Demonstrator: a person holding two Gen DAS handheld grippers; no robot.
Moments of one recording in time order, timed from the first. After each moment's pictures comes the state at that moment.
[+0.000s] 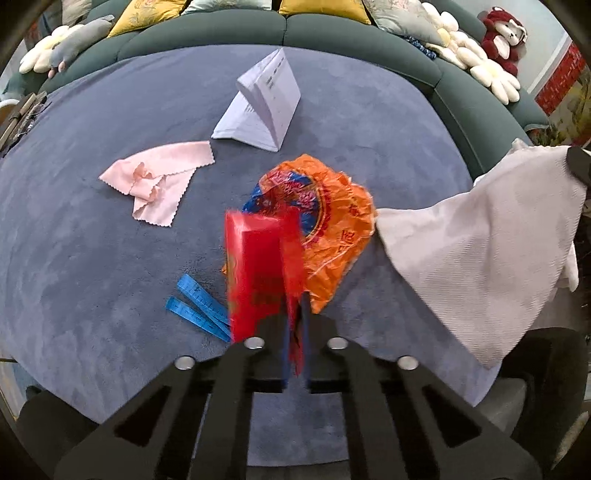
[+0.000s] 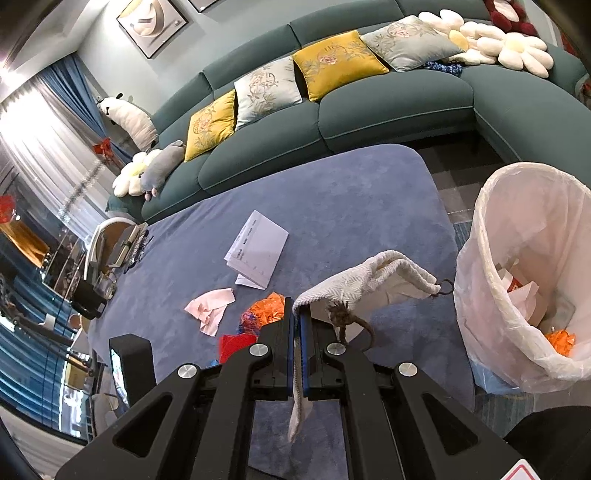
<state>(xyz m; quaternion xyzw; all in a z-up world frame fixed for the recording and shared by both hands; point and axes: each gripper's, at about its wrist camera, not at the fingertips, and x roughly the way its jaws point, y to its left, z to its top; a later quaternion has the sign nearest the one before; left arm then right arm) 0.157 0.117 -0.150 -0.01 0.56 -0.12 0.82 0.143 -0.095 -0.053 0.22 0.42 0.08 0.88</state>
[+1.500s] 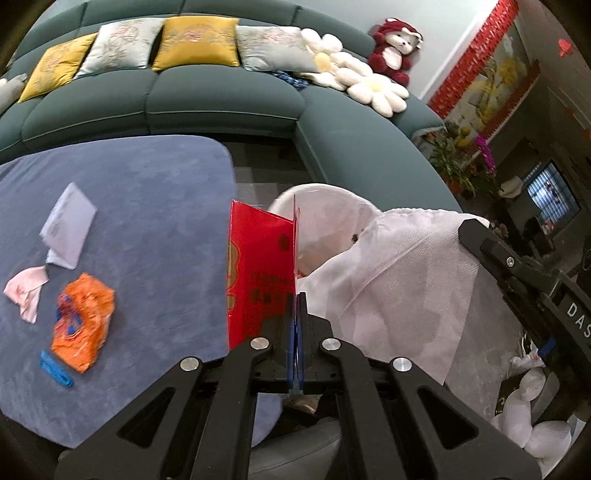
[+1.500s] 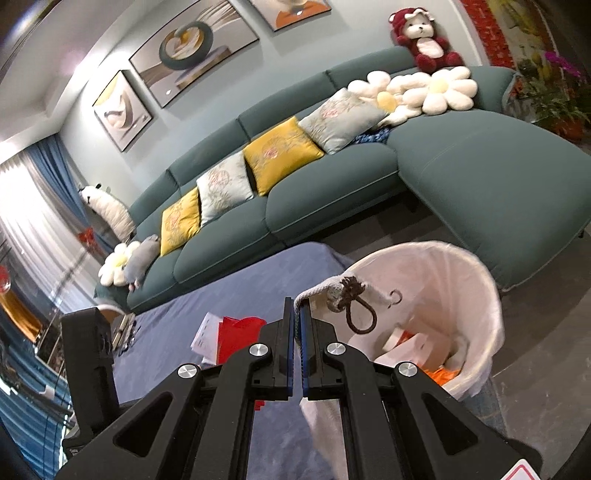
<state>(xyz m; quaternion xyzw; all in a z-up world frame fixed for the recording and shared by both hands) 0.135 -0.093 -0.021 -0.03 0.49 -0.30 0.82 0.050 -0.269 0.024 0.28 0.29 -0.02 0.91</state>
